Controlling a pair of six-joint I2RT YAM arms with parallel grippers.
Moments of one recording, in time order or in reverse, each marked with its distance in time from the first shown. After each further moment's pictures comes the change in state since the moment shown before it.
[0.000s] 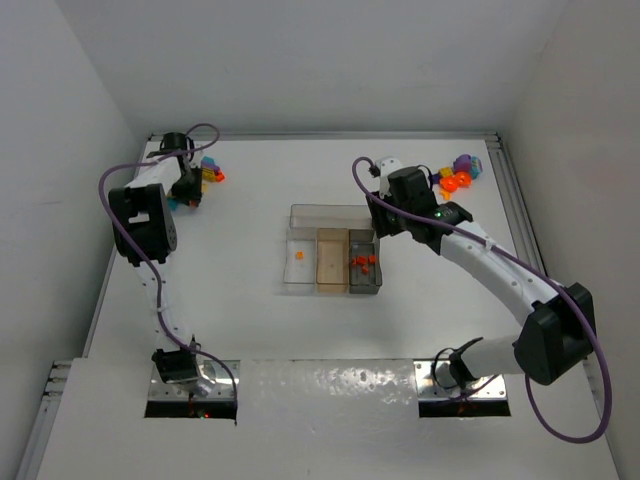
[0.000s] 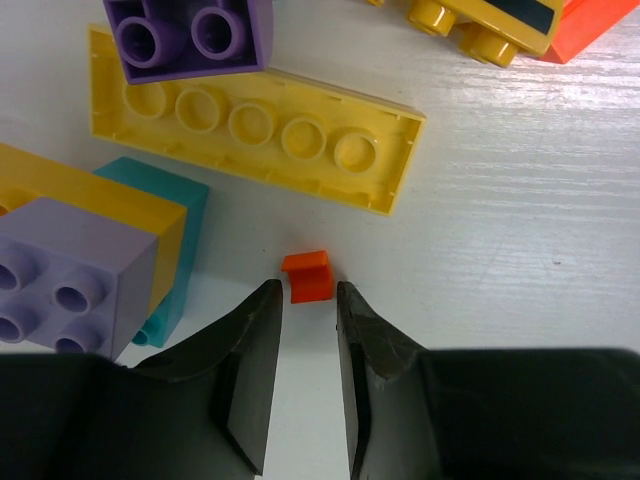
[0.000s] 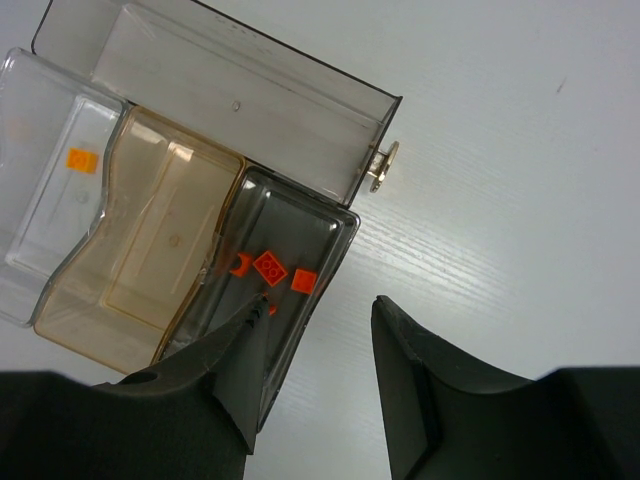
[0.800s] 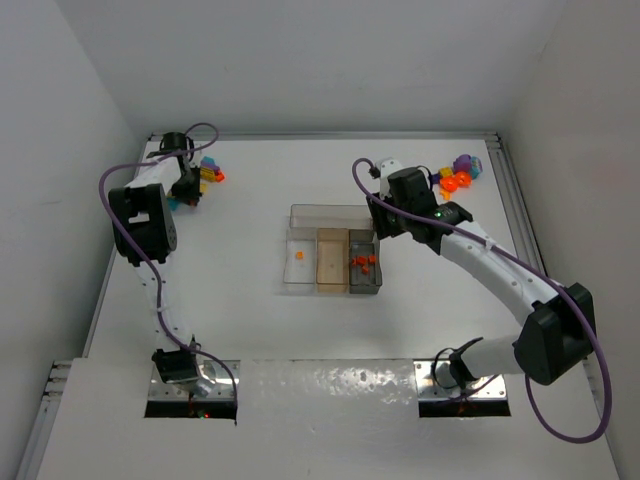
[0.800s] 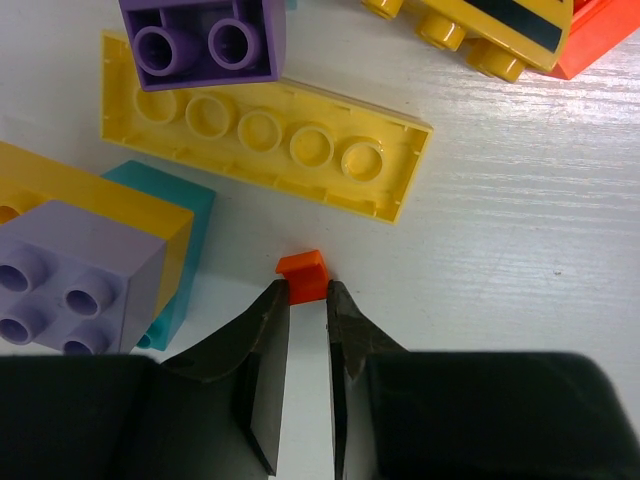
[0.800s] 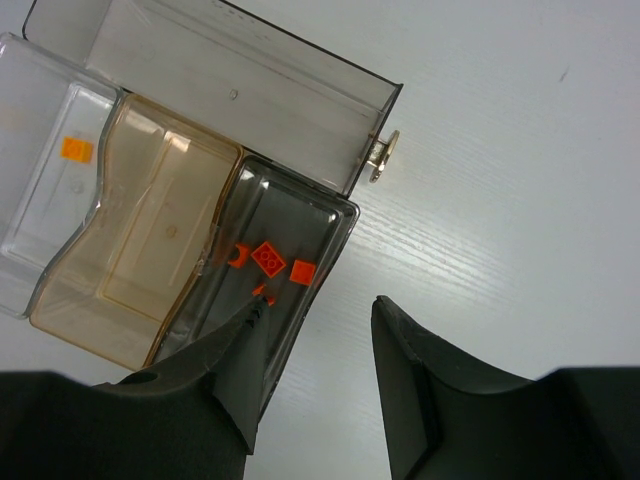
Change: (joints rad) left arm 0.000 0.000 -0.001 0.014 -0.006 -0.019; right arm 0.000 0.000 0.001 -0.021 0.000 0.000
